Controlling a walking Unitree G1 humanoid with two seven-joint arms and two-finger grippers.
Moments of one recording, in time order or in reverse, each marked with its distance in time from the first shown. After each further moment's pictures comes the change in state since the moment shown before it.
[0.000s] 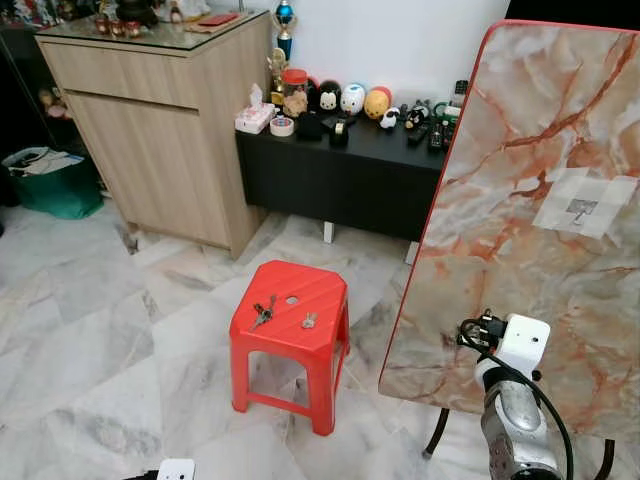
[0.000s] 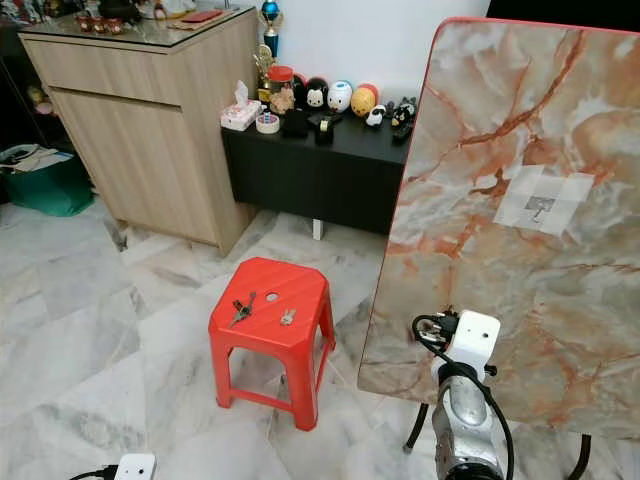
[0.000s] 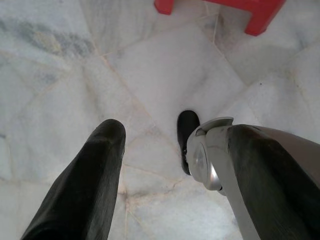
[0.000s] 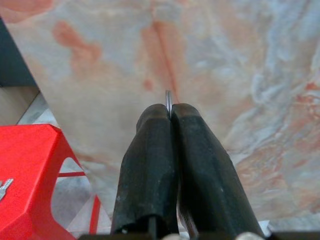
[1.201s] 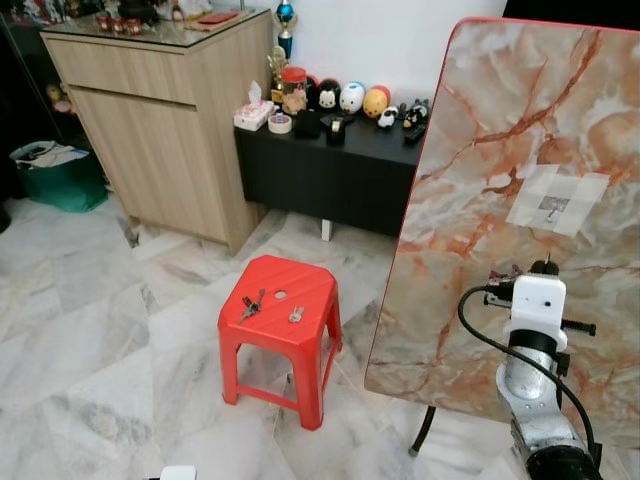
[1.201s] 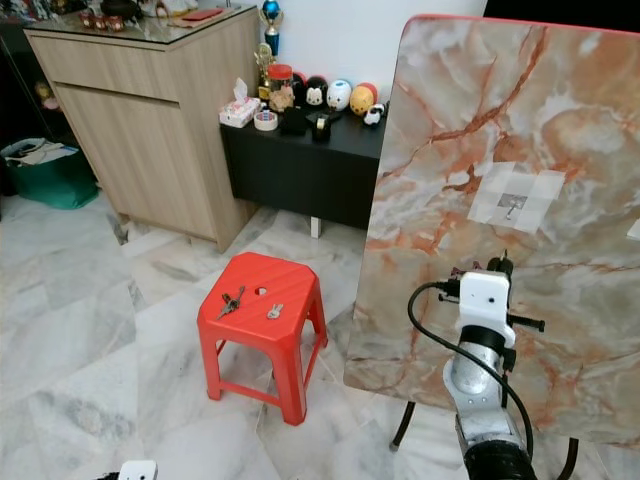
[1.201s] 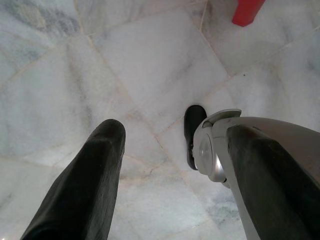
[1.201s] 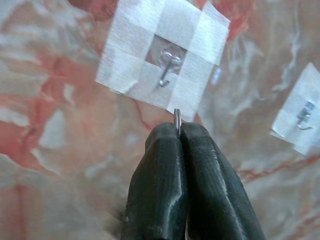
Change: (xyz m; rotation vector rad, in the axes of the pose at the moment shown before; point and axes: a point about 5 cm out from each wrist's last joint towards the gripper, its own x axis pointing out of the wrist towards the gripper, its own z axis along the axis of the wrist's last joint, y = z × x) left arm -0.001 -0.005 -0.006 -0.036 0.020 0.001; right arm 0.008 -0.008 0.068 -0.458 -0.406 -0.337
